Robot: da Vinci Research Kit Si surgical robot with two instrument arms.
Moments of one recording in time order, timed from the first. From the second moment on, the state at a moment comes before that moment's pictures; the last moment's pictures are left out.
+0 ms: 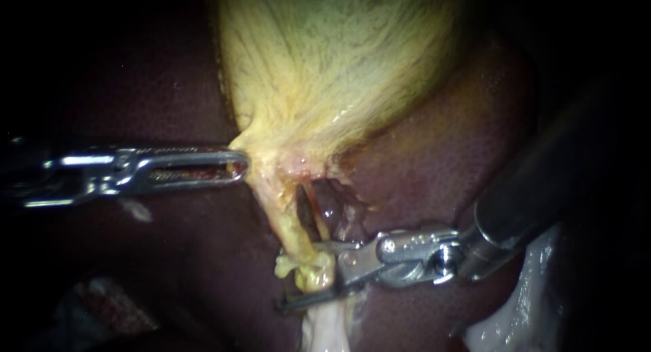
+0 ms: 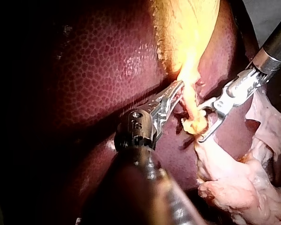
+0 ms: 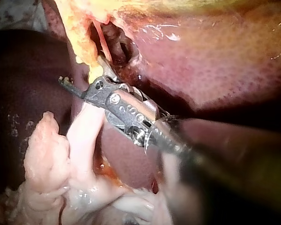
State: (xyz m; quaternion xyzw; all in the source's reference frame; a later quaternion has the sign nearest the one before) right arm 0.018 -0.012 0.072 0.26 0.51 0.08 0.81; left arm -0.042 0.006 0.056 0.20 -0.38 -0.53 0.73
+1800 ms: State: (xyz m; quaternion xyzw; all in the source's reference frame) right arm 0.004 -0.006 0.059 0.17 0.53 0.05 0.83; left arm -0.041 0.006 0.058 0.20 -0.38 -0.53 0.73
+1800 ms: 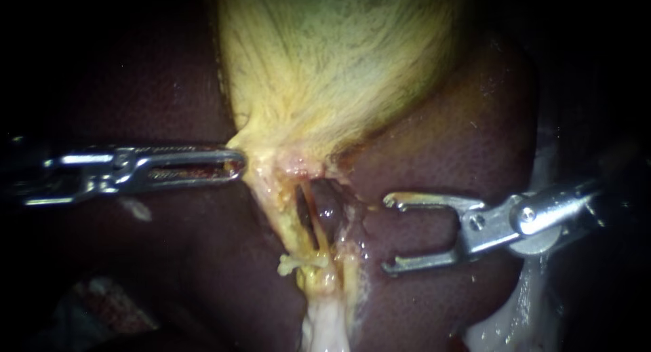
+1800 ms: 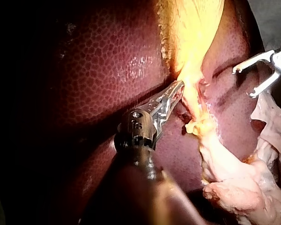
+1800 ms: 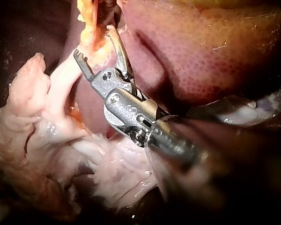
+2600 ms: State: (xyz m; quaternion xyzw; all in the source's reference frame) right arm 0.002 -0.006 0.059 0.13 0.54 -0.03 0.83; left arm -0.046 0.005 0.064 0.20 -0.38 -0.52 0.74
